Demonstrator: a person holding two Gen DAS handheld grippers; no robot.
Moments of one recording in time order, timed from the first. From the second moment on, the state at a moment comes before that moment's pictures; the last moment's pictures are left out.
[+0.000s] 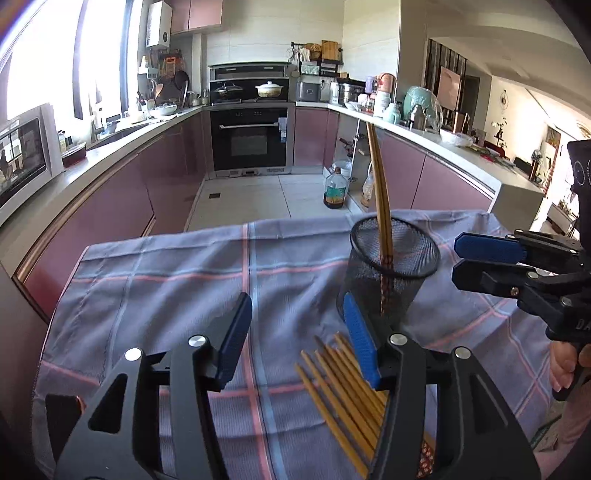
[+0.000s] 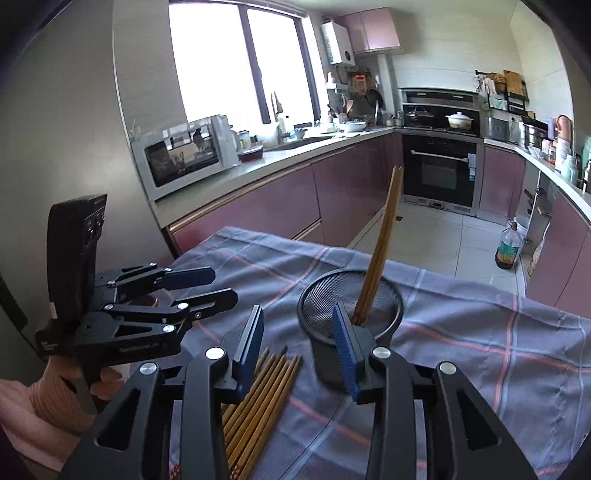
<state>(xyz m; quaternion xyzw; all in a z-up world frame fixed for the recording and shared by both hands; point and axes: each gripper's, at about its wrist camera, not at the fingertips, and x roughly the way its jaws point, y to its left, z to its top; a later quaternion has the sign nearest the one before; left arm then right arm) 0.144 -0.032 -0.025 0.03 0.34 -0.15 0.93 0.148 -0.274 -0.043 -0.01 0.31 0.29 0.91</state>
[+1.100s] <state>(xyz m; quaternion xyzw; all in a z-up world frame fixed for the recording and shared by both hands) 0.101 -0.031 -0.123 0.04 0.44 -0.16 0.88 0.132 -0.237 -0.142 -0.05 0.43 0.25 0.86</state>
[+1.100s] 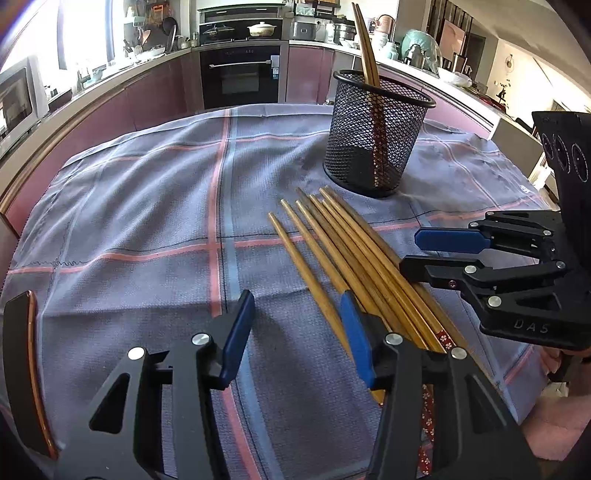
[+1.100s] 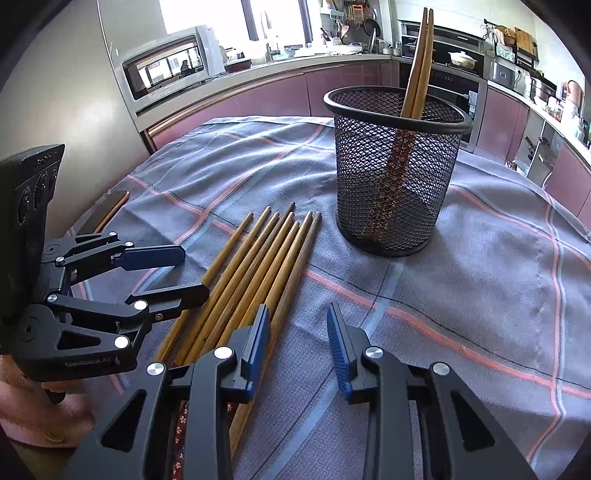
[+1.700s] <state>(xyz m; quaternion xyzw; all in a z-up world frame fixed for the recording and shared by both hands) 0.110 -0.029 -0.124 0.04 0.45 -0.16 0.87 0.140 -0.215 -0.146 -0.09 0.44 0.24 0.86</state>
